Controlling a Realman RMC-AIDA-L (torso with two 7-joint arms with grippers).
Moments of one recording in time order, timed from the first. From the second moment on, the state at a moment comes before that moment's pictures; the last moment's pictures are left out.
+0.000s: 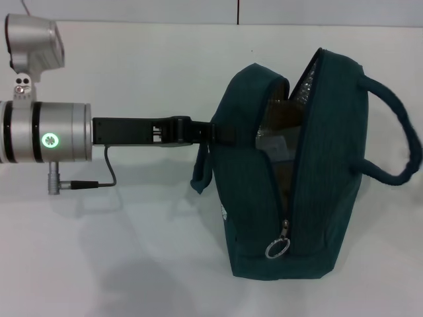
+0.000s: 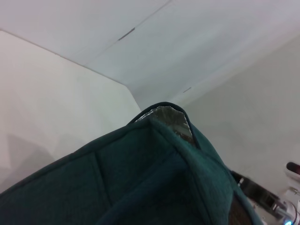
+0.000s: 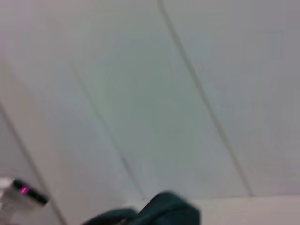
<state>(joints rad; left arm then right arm) -0.59 -2.08 0.89 0.66 1.82 1.64 -2.17 0.22 2.00 -0.49 -0.83 -1.70 -1.78 1.62</state>
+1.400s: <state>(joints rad) -0.59 -2.08 0.89 0.64 1.81 1.64 -2.16 0.53 2.02 -1.02 -0.50 -1.88 -1.78 1.41</state>
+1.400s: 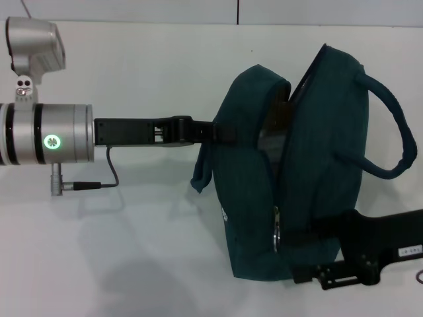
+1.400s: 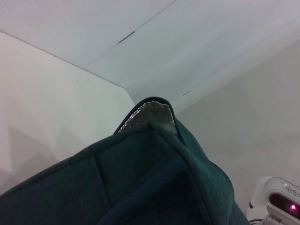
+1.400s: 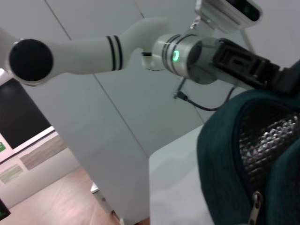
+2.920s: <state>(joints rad) -0.58 -2.08 0.89 0.64 1.81 1.63 -2.14 0.53 2.03 -1.12 -0.41 -1.68 -1.58 1.38</state>
